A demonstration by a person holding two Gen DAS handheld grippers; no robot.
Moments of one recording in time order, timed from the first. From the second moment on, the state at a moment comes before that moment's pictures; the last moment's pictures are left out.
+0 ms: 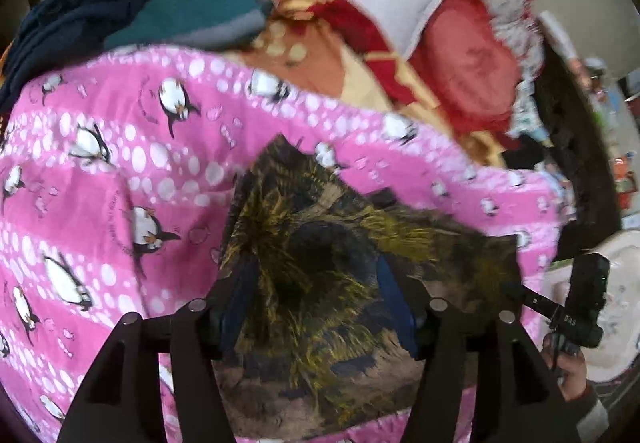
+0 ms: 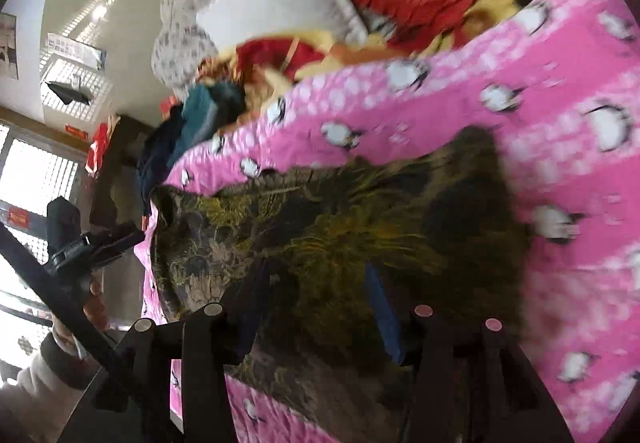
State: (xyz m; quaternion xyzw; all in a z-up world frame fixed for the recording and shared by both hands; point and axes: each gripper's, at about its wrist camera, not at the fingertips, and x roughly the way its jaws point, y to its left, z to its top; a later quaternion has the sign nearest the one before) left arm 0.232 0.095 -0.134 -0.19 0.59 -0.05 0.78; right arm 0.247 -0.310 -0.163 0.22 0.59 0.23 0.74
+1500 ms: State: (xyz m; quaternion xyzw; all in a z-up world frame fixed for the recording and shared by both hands) left arm 0.089 0.123 -0.196 -0.20 0.64 -0.03 0.74; right arm 0.104 -0.393 -0.180 0.18 0.63 0.07 0.75
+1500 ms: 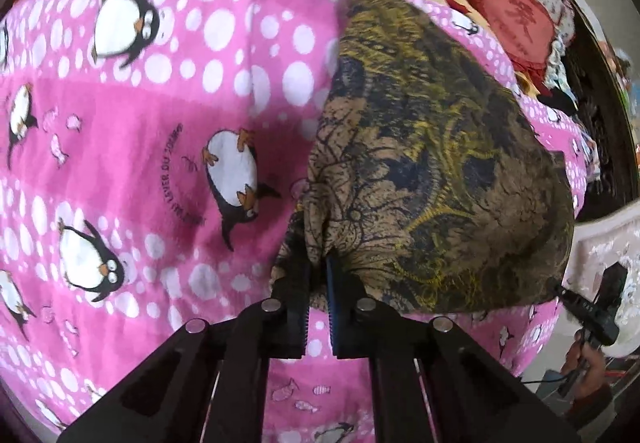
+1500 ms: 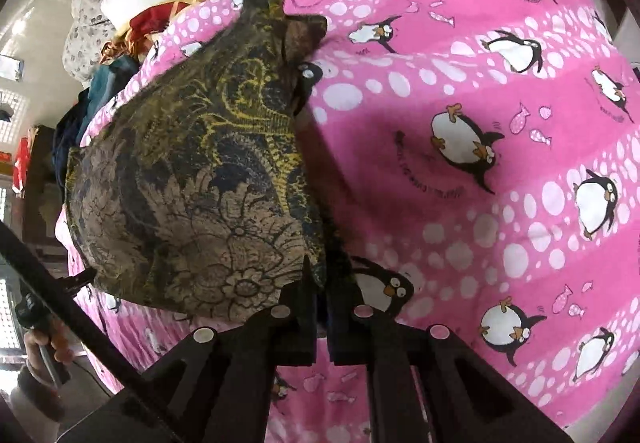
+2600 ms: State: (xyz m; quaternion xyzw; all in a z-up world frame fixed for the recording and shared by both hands) left arm 0.093 0.116 -0.204 -0.25 0.59 -0.02 0.77; right arm 0.233 -0.150 -0.174 0.11 0.61 0.24 0.75
